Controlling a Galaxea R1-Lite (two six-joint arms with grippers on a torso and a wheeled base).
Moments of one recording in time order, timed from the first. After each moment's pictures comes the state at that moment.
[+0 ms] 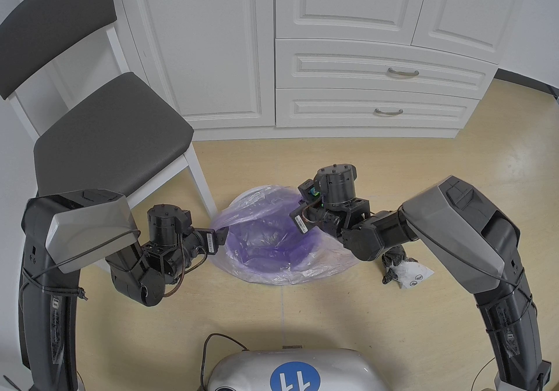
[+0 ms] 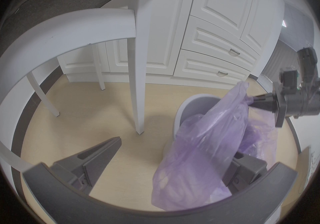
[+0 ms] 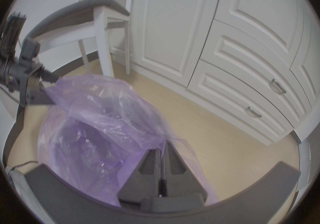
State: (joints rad) left arm -0.31 2.42 -0.87 -1.21 0.09 -0.14; right arm 0.57 2.55 -1.66 -0.57 -0.20 -0.35
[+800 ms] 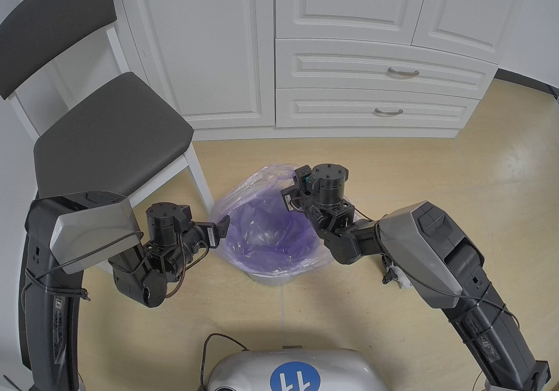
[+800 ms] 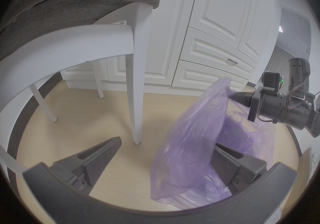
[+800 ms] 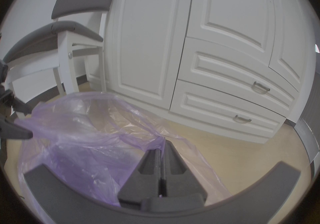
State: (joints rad) left arm -0.31 2.43 -0.88 -1.31 0.09 -0.15; right arm 0.56 2.78 -2.00 -0.78 -0.31 -0.28
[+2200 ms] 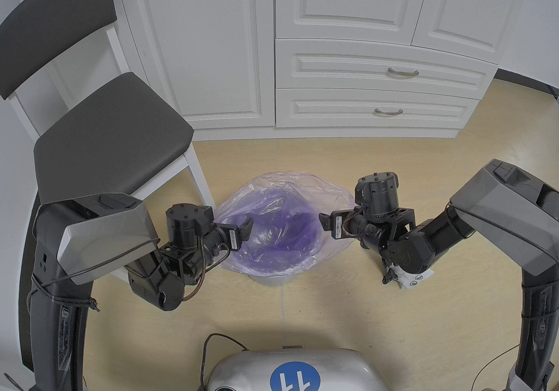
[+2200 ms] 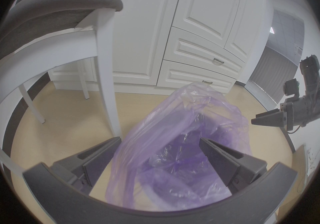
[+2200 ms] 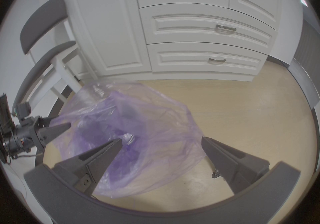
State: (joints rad) left arm -0.40 2.44 -0.92 -1.29 0.09 -0.16; right arm 0.52 2.29 -1.17 -0.69 -0.31 0.20
